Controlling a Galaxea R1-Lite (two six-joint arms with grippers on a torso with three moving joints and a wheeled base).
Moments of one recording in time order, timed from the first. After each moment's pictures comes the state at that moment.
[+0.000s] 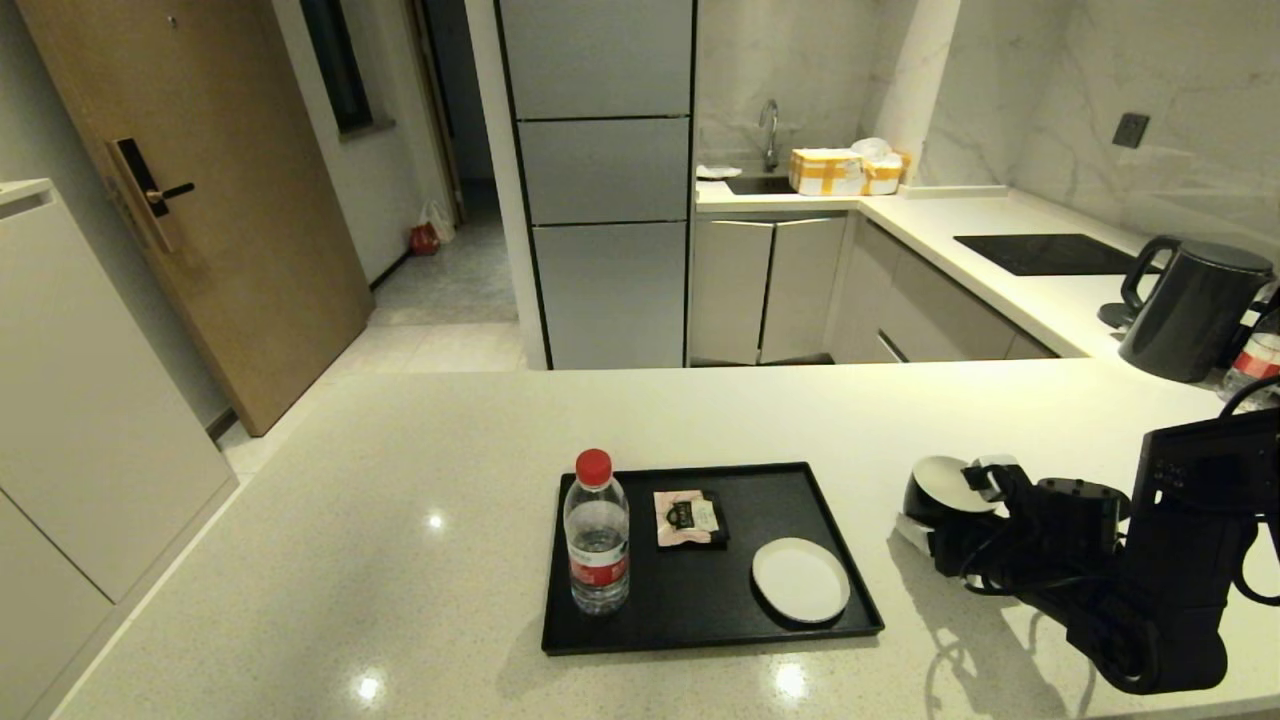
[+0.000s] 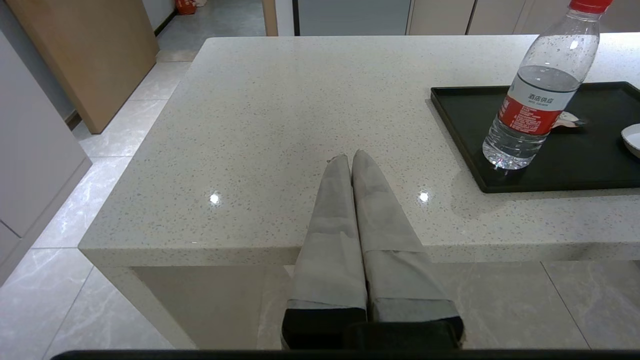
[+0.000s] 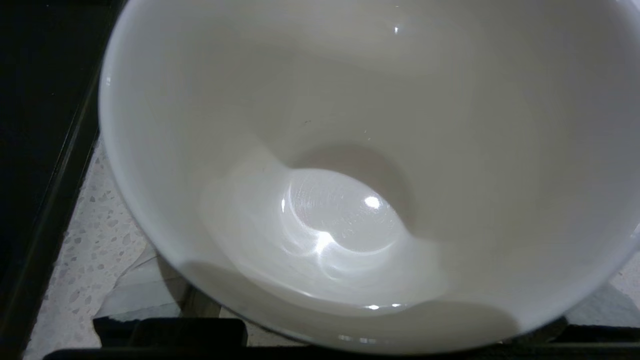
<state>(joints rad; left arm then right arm) 0.00 0.00 -0.02 0.05 0.00 0.00 -0.02 2.41 -0.51 -1.45 0.12 -0.08</state>
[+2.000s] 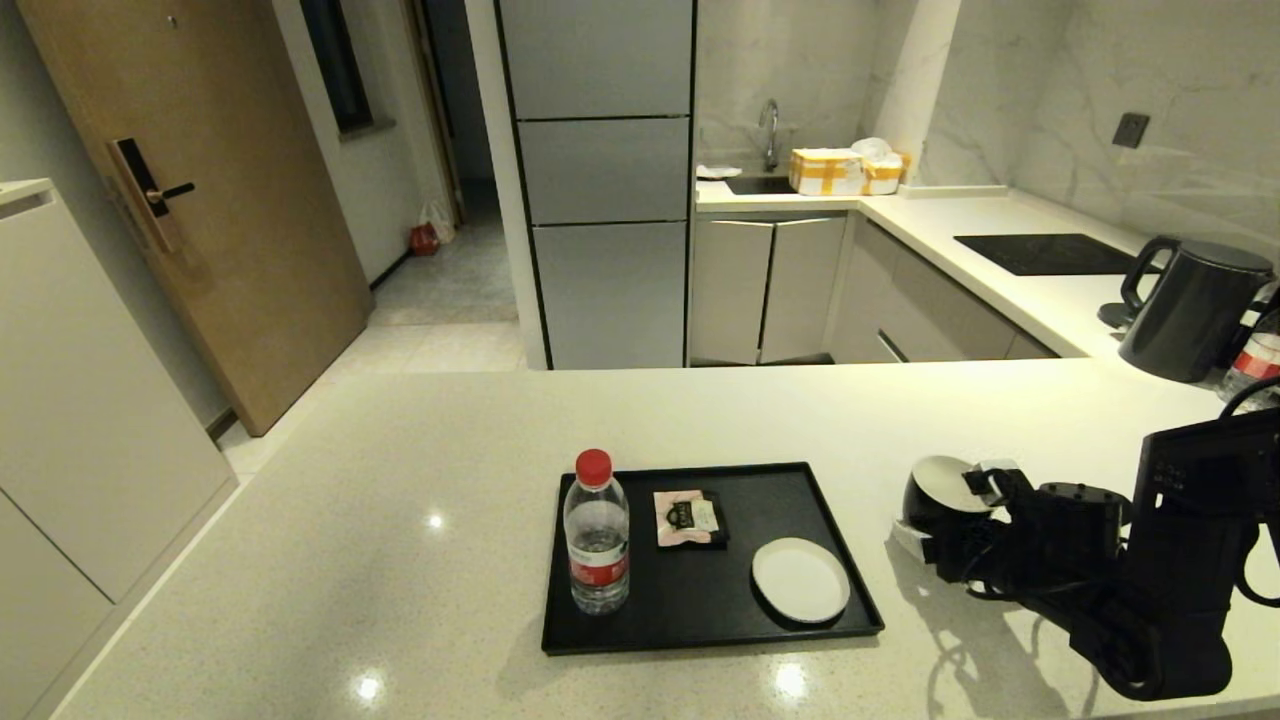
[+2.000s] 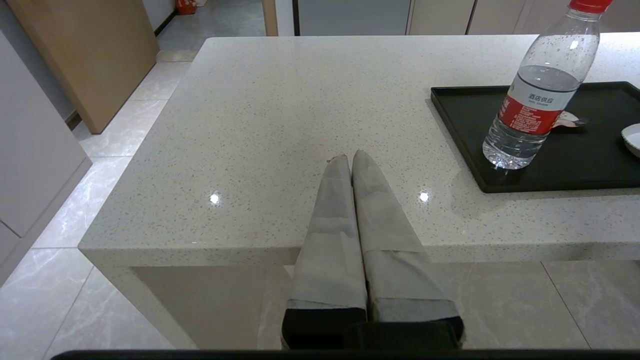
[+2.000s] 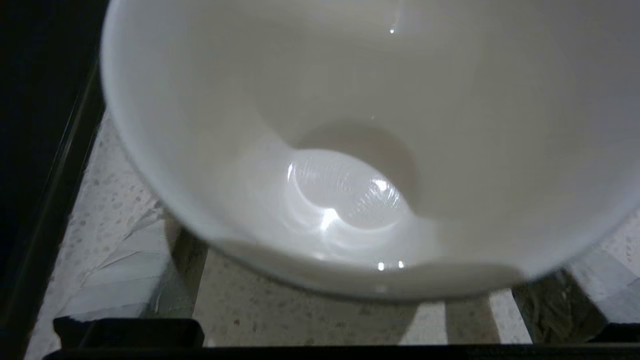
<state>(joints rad) 0.00 0.00 -0.02 0.05 0.00 0.00 -0.02 2.41 -0.49 -1.46 0.13 -0.08</state>
